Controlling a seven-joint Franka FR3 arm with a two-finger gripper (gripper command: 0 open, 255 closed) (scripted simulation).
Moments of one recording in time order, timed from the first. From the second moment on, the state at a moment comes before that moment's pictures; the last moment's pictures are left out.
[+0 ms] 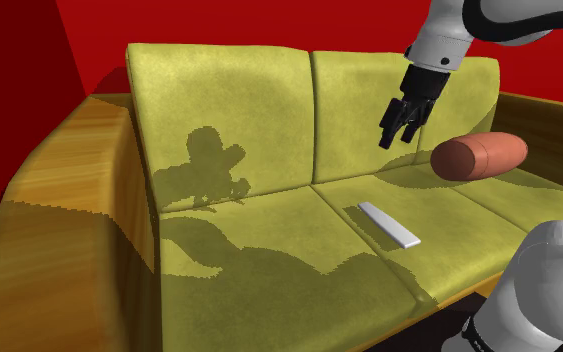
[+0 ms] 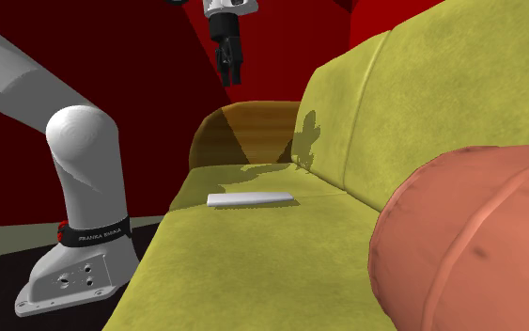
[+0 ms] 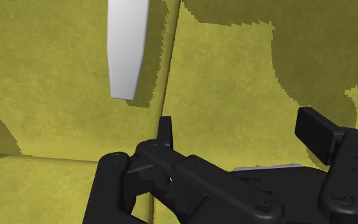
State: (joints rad) arm -0.02 -0.82 -0.03 -2.35 0.02 1.66 0.08
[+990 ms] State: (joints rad) arm -0.12 -0.69 -0.11 -2.65 -0.07 1.99 0.10
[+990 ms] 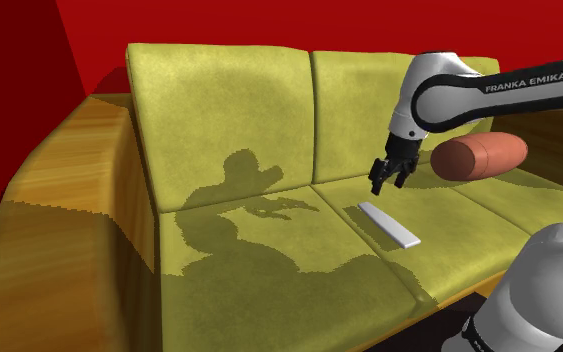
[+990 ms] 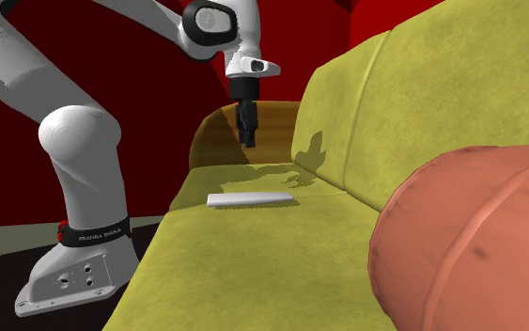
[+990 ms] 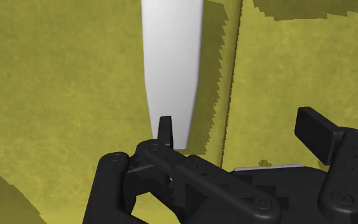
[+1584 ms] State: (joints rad) arm -0.19 -0.52 -0.17 -2.76 -0.12 2.23 0.11
